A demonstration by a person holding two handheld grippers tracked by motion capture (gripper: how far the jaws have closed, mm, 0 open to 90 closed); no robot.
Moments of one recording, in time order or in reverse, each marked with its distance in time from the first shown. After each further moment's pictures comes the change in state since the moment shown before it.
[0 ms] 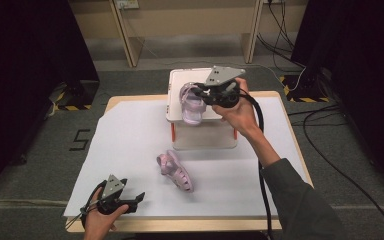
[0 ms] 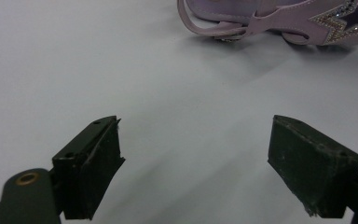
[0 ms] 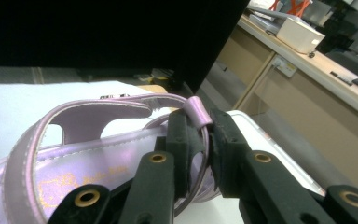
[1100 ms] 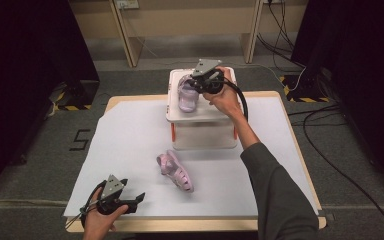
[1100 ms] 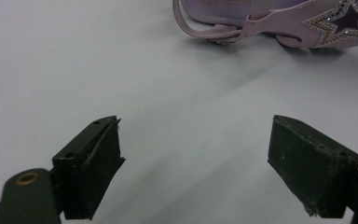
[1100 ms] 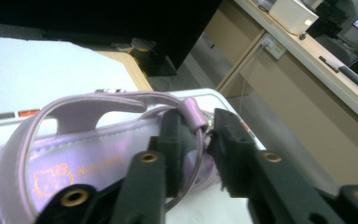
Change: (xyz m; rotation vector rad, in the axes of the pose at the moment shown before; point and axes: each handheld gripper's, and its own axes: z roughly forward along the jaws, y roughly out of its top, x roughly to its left) left arm 0.000 0.001 -0.001 -0.005 -0.013 -0.003; right arm -0.041 -0.022 0.079 0.114 -0.046 -0.067
